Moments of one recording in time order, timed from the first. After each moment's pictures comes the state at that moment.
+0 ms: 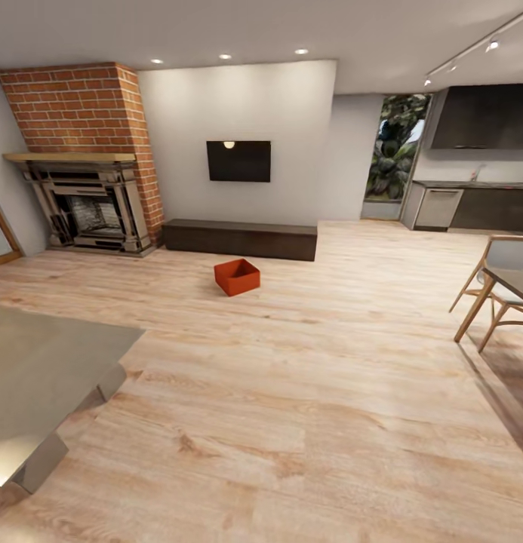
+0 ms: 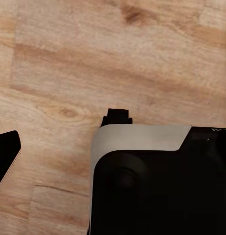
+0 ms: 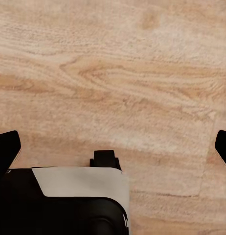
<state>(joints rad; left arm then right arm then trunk) -0.30 0.01 -0.05 0.04 0.10 -0.06 0.05 -0.31 -0.01 0.06 0.03 -0.06 -0.20 -0.07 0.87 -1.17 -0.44</state>
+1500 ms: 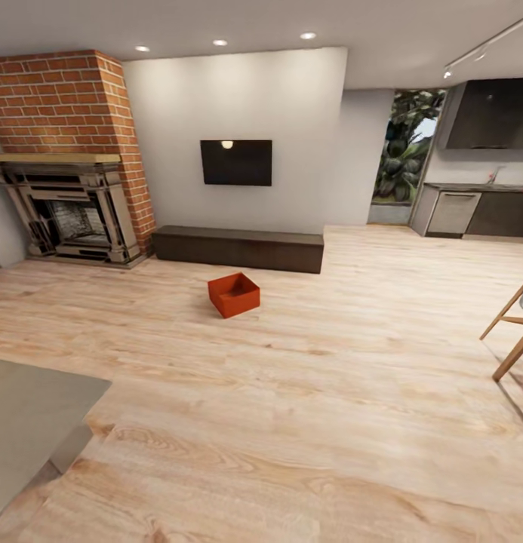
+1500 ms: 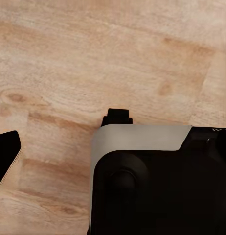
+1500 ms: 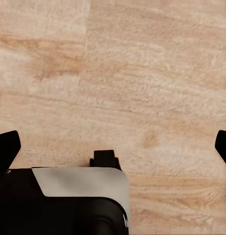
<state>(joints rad) -0.30 0.01 -0.05 0.04 0.10 -0.06 0.05 -0.31 -0.01 0.06 0.03 -0.06 -0.20 -0.07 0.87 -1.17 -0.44</state>
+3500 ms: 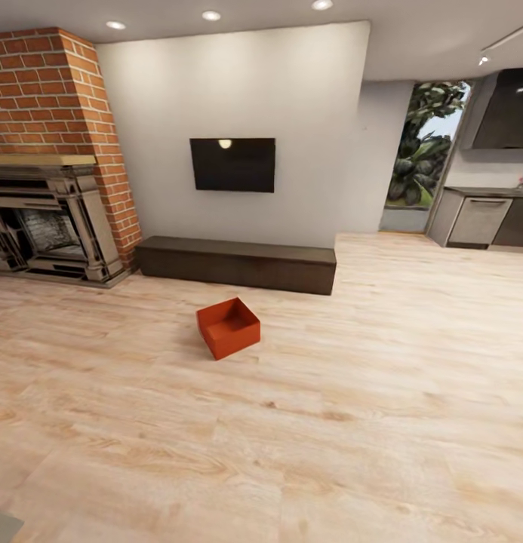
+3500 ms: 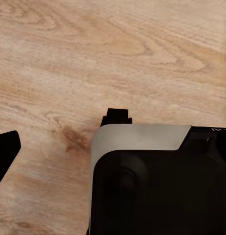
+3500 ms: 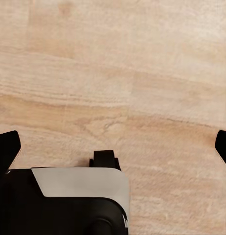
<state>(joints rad) -0.30 0.01 -0.05 0.04 0.10 -0.06 0.05 -0.31 -0.01 0.06 0.03 -0.06 -0.20 -0.07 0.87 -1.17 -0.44</state>
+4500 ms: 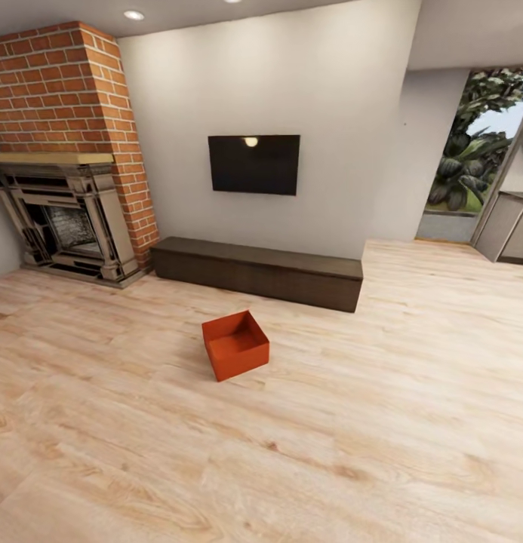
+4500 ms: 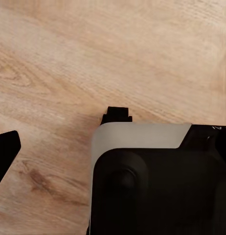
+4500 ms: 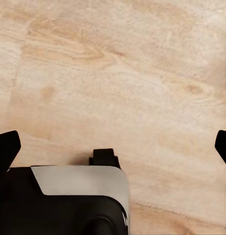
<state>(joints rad) -0.30 0.01 -0.05 0.04 0.10 -0.06 0.05 -0.31 -0.01 0.06 0.03 -0.06 -0.20 -0.07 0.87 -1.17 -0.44</state>
